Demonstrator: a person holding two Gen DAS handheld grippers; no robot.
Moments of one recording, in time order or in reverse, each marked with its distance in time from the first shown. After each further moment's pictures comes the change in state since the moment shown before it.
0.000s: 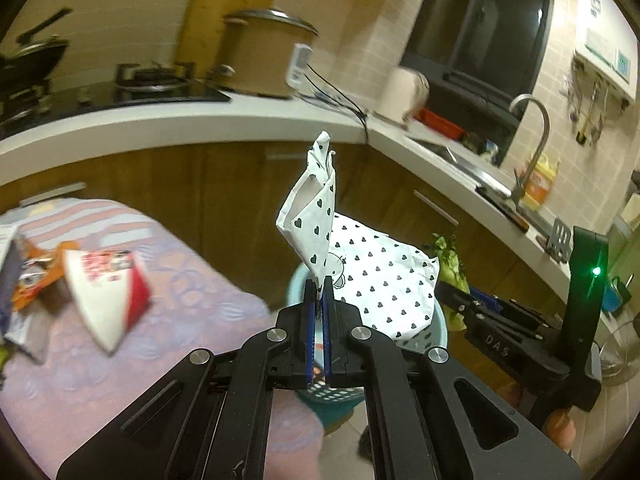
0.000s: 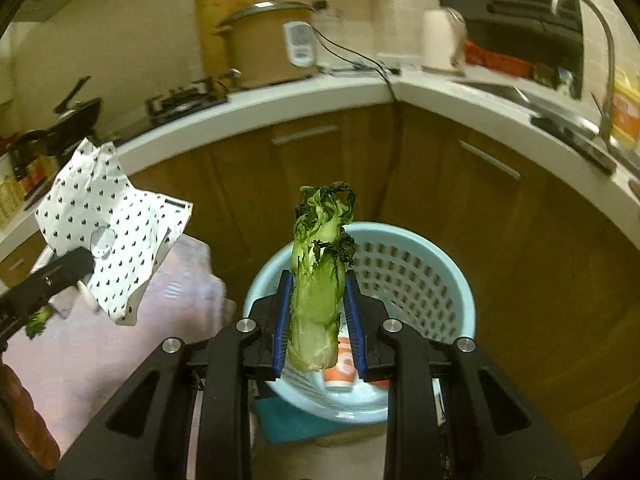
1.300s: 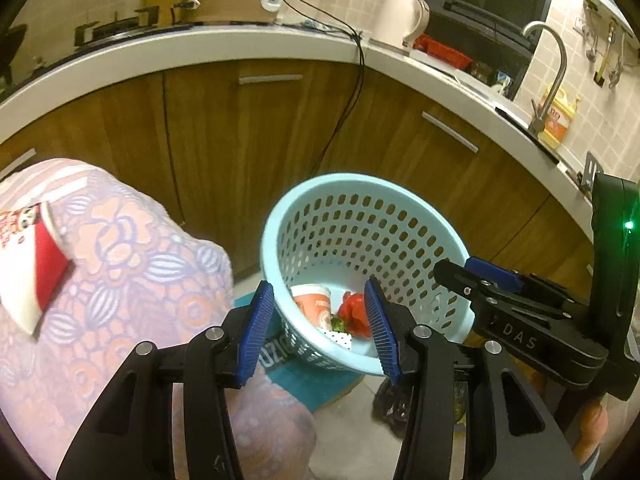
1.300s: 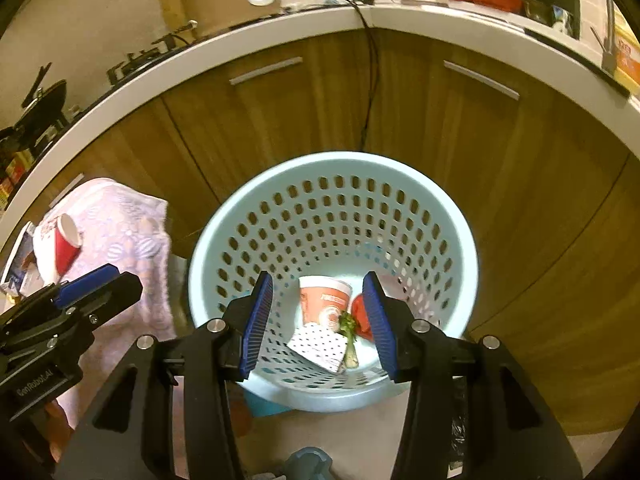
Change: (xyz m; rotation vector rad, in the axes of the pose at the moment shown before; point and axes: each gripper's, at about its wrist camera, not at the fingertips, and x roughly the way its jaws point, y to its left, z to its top) left arm 0.076 -0.013 -0.032 0.052 0.184 0.048; right arm 0.055 -0.033 -0.021 0.060 0.170 0.010
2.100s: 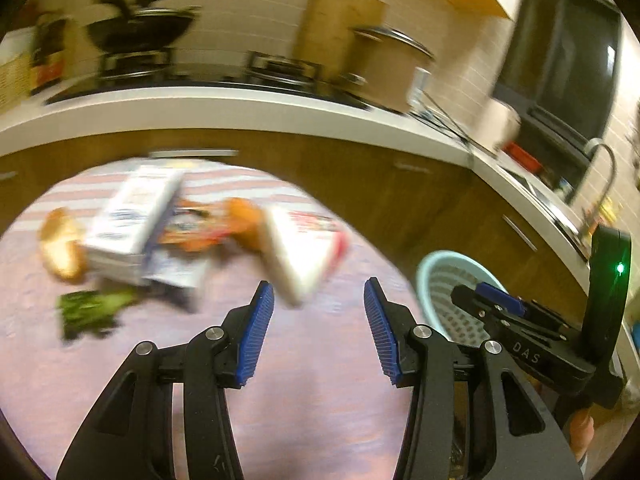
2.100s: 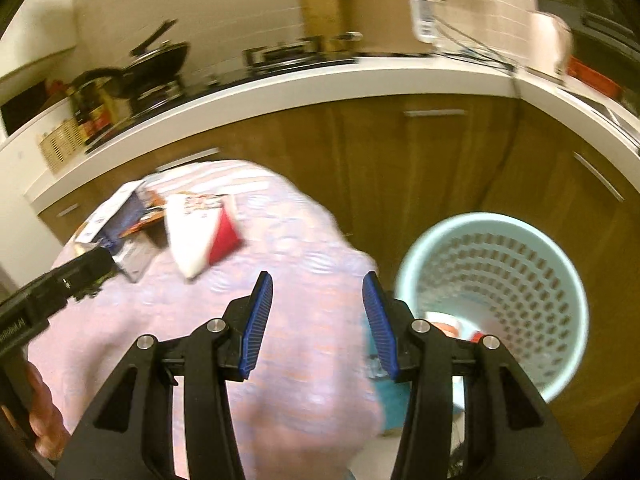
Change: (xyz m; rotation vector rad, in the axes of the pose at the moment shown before) left arm -0.171 0.151 -0.046 -0.277 -0.238 0.232; right arm -0.033 0.182 -0.011 -0.262 -0.078 0.228
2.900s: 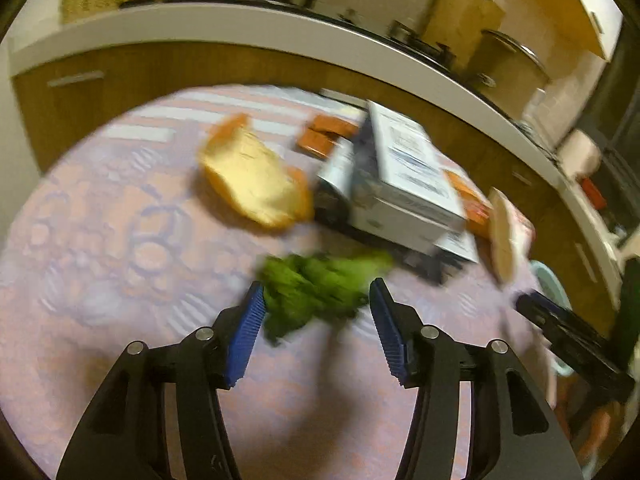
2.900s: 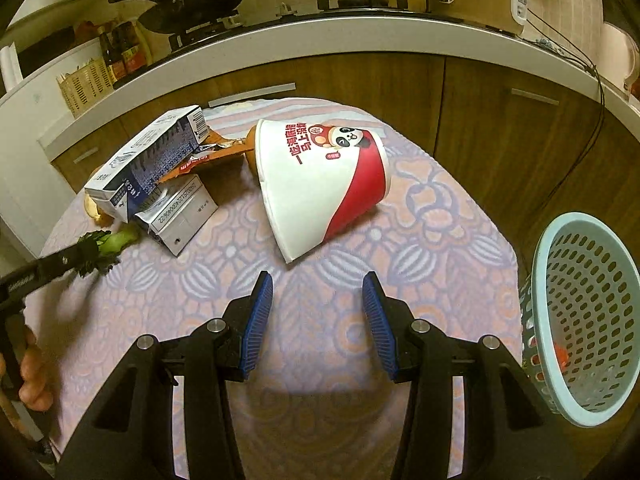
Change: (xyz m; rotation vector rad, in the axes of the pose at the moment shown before) left arm 0.007 0.168 -0.017 -0.193 0.132 0.104; right arm 0.081 0.098 -0.015 -0.110 0.124 0.073
